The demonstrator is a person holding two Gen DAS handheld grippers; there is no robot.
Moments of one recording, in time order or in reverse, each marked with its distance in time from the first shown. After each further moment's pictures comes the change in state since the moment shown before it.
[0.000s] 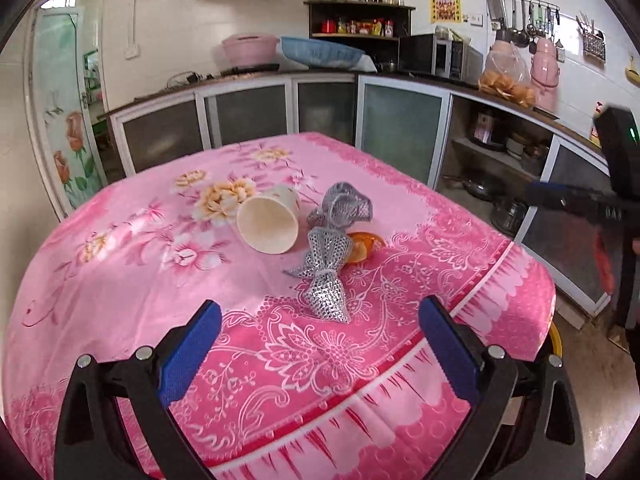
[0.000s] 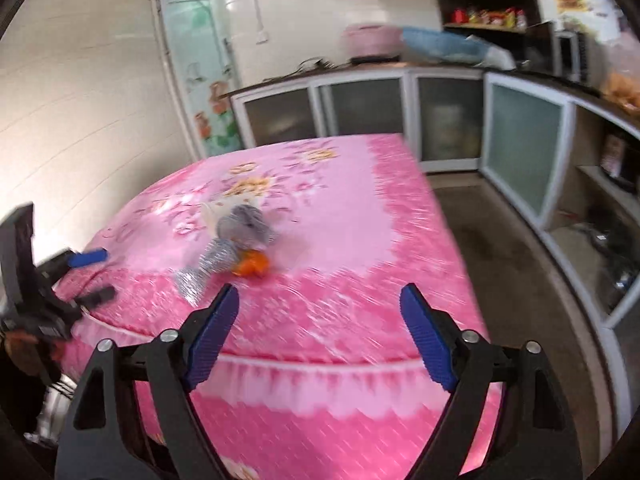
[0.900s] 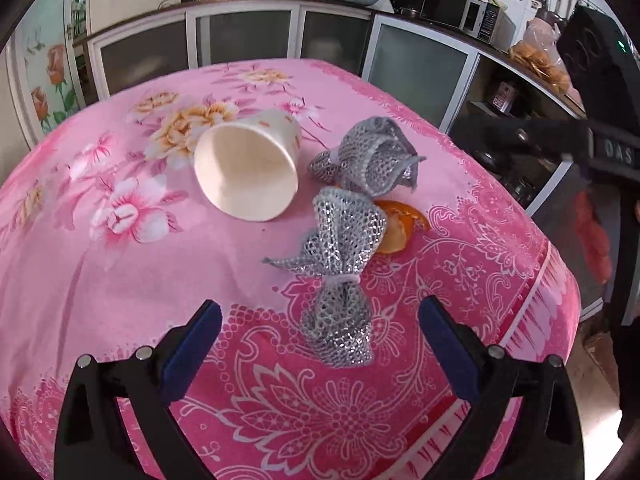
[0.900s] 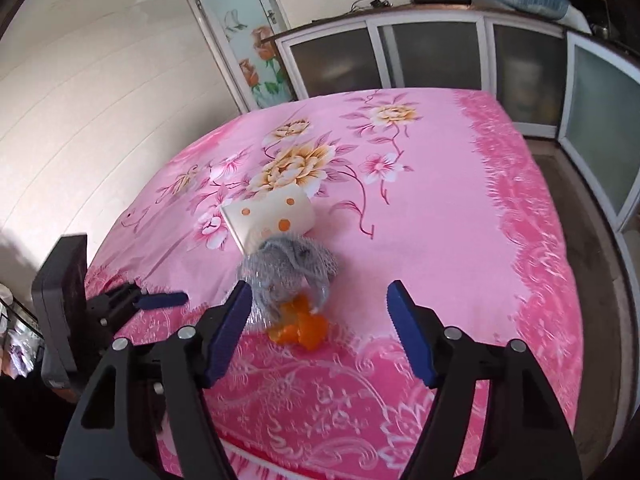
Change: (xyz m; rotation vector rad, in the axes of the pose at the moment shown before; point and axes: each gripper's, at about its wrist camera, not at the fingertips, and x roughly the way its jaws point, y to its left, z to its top) left arm 0.127 0.021 0.013 -0.115 0.255 -0.077; right arm 0.135 0.031 0.059 -0.032 0.234 0.204
